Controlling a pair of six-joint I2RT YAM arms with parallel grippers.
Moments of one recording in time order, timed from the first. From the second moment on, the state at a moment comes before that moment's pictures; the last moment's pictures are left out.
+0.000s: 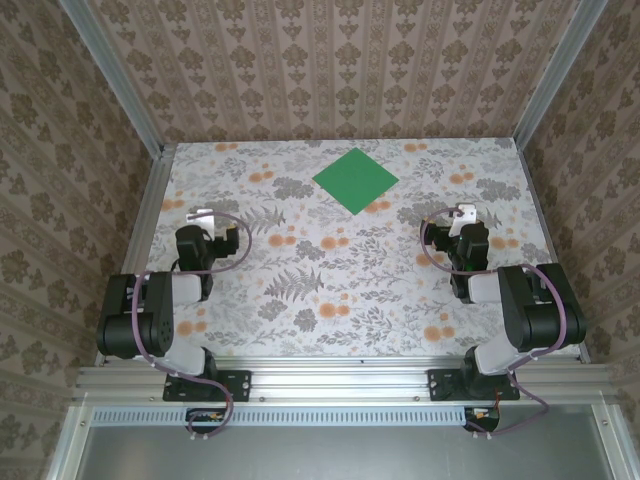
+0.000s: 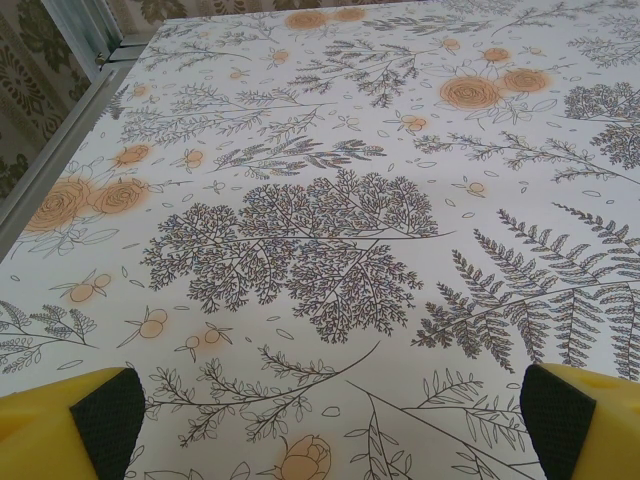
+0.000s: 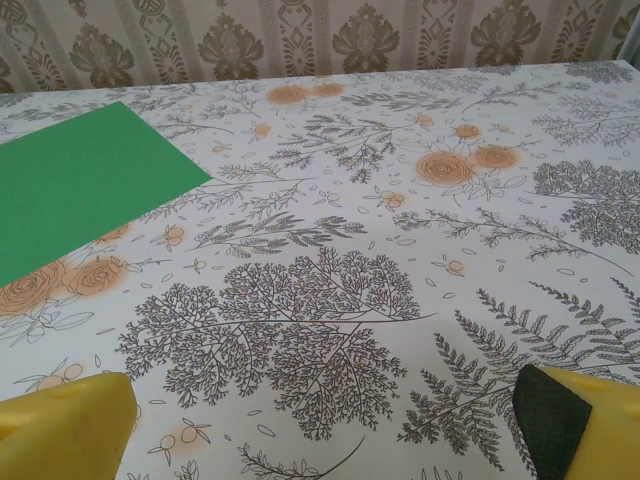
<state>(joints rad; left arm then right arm) -0.02 1.51 0.40 0.69 -0.02 0.07 -0.01 1.55 0.37 0.85 0.04 0.05</state>
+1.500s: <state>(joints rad) -0.16 1.33 0.87 -0.09 0.07 -0.20 0.21 1.79 1.29 -0.24 -0.01 0.45</state>
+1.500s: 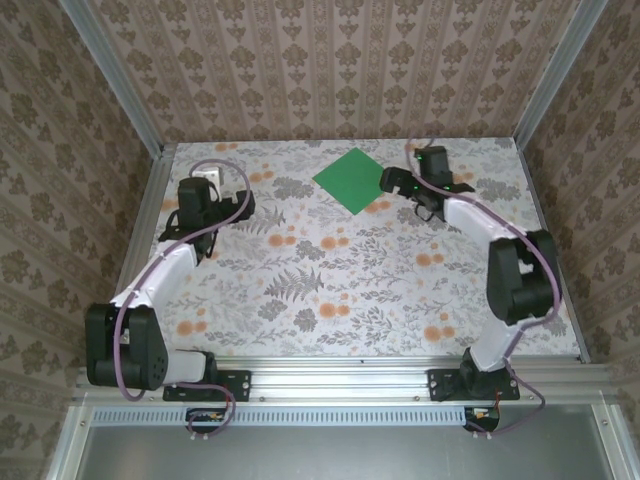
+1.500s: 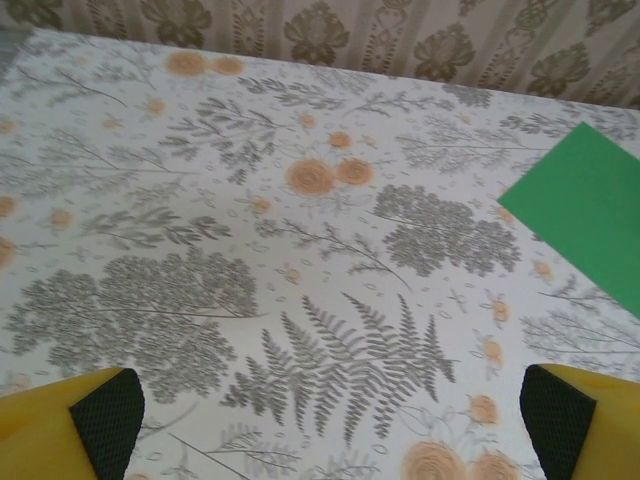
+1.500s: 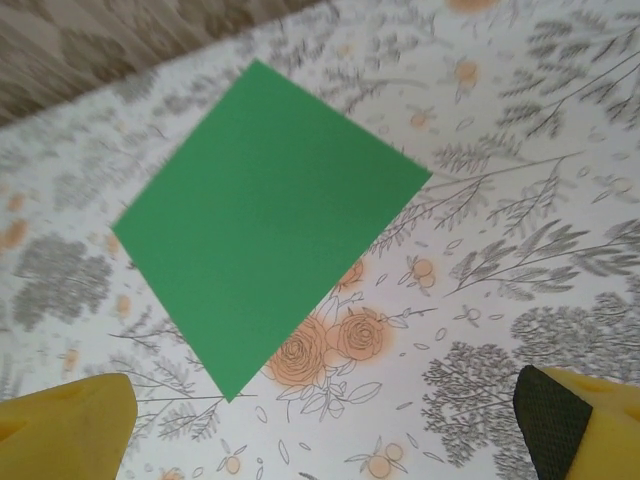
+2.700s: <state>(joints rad) -0.17 1.33 0.85 -0.14 0.21 -0.31 0.48 2.31 1.84 -0.83 0.44 0.40</state>
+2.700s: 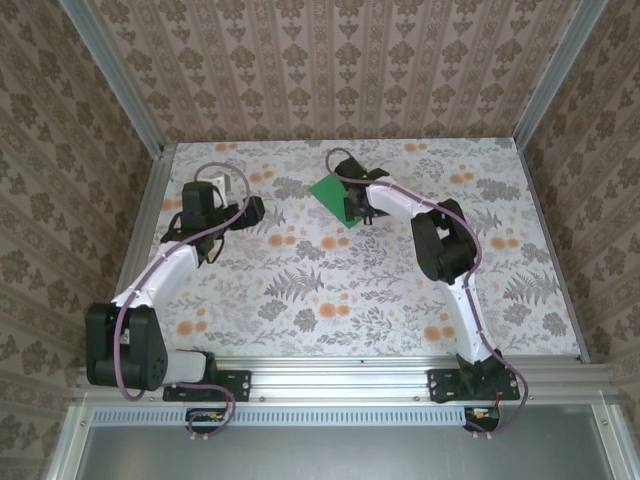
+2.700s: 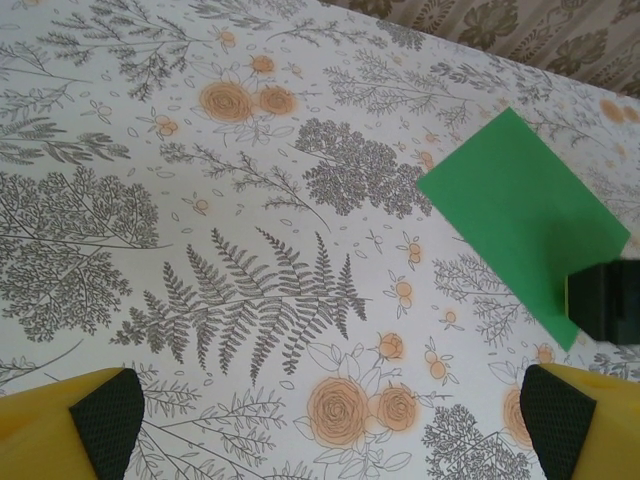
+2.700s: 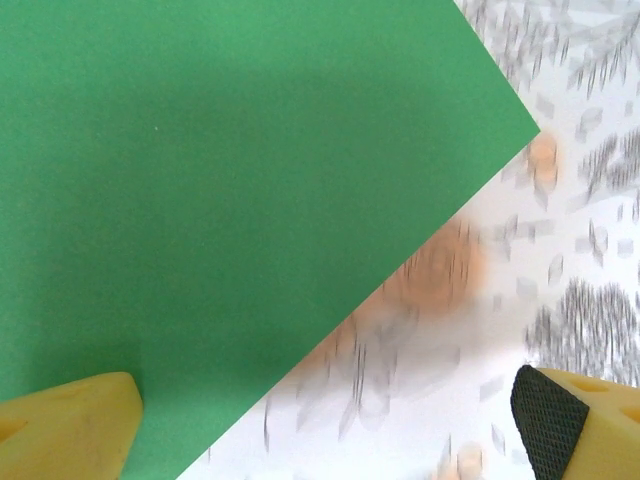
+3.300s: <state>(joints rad) -0.17 1.33 0.75 -0.16 0.15 -0.38 0.78 2.00 1.43 -1.01 0.44 0.57</state>
